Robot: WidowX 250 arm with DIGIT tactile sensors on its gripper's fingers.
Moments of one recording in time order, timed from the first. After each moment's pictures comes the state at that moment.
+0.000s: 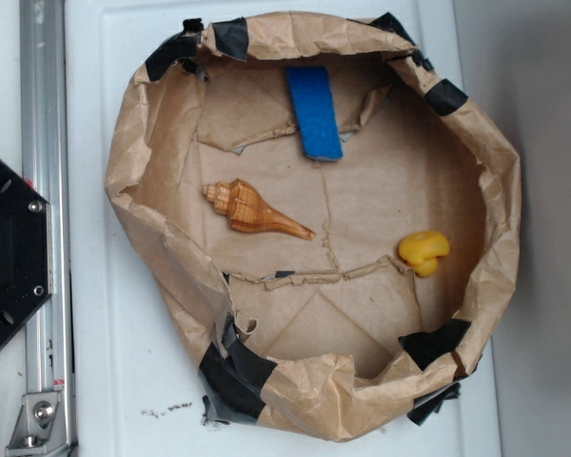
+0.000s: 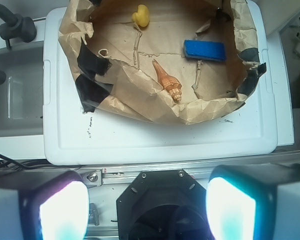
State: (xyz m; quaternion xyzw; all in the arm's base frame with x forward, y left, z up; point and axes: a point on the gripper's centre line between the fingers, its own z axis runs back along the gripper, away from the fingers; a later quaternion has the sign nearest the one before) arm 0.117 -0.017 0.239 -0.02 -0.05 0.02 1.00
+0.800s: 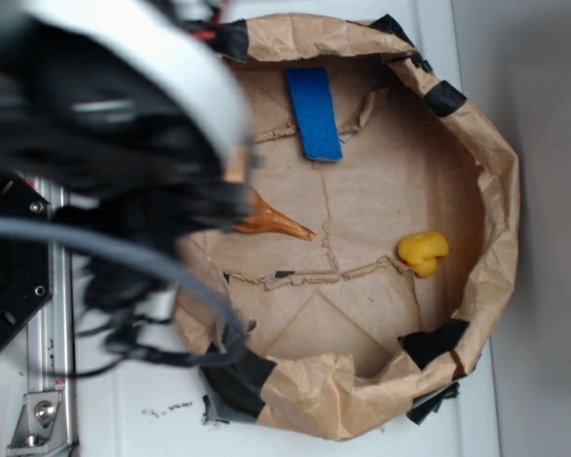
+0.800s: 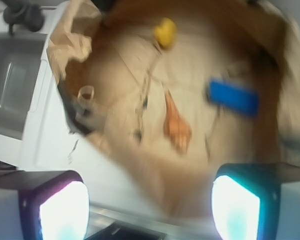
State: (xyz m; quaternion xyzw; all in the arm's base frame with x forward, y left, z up) arm 0.213 0.006 0.179 -0.02 -0.04 -0.16 0.99
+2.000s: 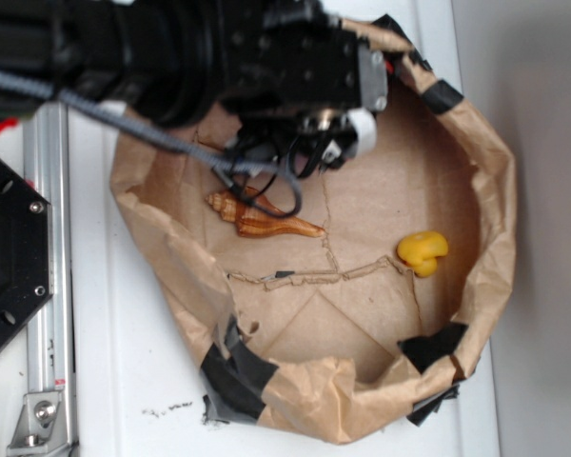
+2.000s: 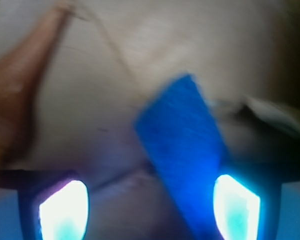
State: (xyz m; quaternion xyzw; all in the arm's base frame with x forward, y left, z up) arm 0.263 0.099 0.032 0.09 0.04 -0.41 0.91
